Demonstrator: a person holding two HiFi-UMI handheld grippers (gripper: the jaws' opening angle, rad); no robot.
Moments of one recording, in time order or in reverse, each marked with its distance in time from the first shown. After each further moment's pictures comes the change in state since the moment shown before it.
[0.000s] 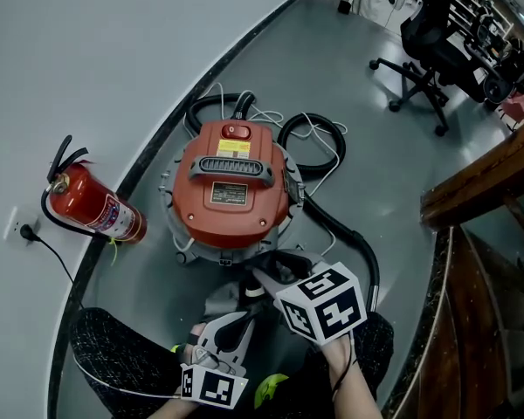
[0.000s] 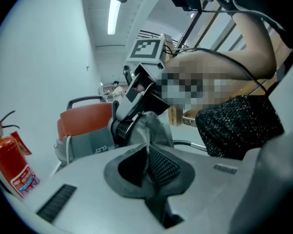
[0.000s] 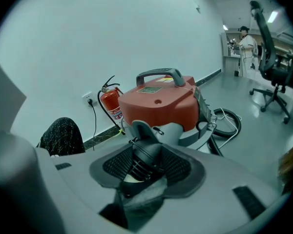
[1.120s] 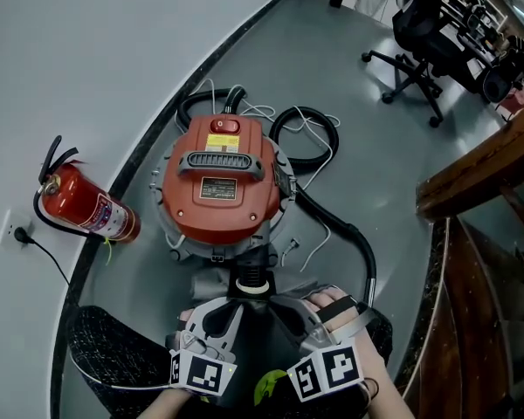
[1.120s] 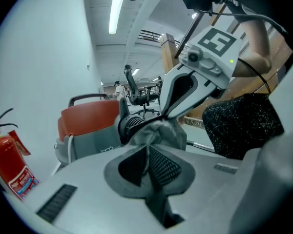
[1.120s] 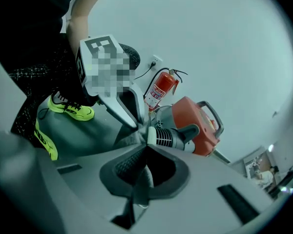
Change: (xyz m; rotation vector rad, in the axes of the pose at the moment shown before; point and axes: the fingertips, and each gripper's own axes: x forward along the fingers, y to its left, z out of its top) left arm 0.009 0.022 -0.001 -0.016 -0.004 0.003; right arm -0.044 0.046 -0.066 -1.119 0.054 -0.118
